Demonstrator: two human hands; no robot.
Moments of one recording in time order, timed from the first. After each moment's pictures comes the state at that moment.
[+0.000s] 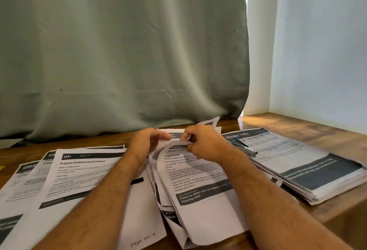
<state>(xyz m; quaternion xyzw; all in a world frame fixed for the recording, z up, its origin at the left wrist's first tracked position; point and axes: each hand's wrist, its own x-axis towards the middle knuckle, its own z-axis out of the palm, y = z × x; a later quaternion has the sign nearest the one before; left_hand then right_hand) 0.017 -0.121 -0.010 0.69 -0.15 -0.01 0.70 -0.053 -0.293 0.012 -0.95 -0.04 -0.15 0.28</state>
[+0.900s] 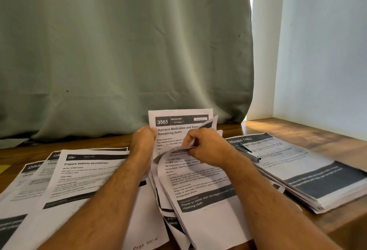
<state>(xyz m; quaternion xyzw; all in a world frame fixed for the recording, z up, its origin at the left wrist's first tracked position) 0.025 -0.128 0.000 0.64 -0.05 0.05 0.77 -0.060 -0.289 0.015 -0.93 -0.06 -0.17 0.32</state>
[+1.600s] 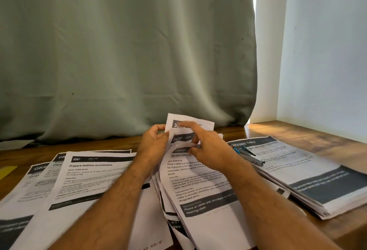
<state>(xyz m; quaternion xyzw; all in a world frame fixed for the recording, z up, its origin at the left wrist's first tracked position) 0.010 -0.130 0.001 0.68 -0.17 0.07 0.71 -0.057 -0.281 0.014 -0.93 -0.09 -0.22 0.27</state>
